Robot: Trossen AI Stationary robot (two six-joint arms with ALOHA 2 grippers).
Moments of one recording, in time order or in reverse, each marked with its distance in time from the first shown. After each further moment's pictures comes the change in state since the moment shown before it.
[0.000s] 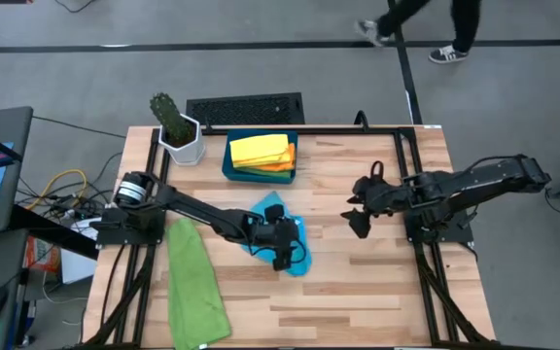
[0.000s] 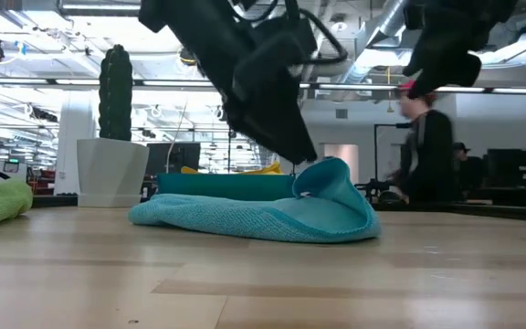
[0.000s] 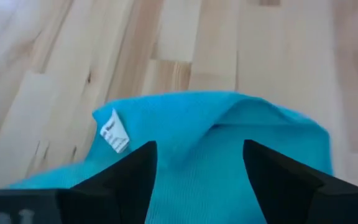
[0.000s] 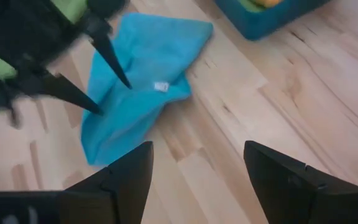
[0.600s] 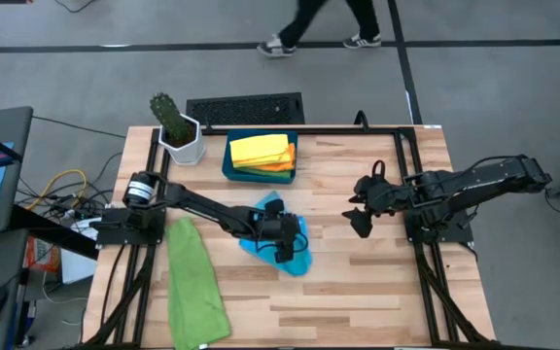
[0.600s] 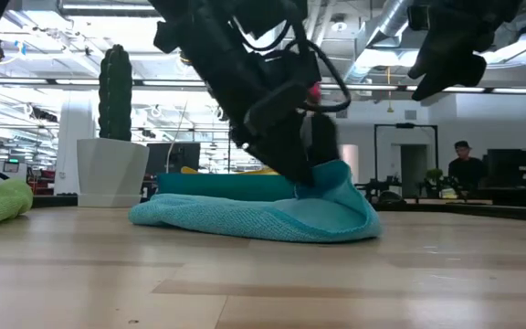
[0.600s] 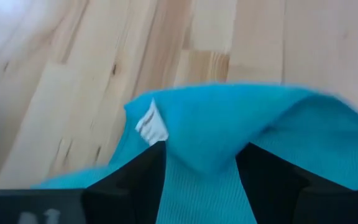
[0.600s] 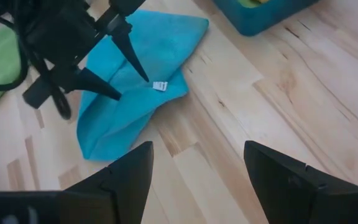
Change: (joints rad) left arm 0.052 0.057 0.014 0.003 -0.028 0.022; right arm 0.000 -0.019 -0.005 -0.034 0.001 0.000
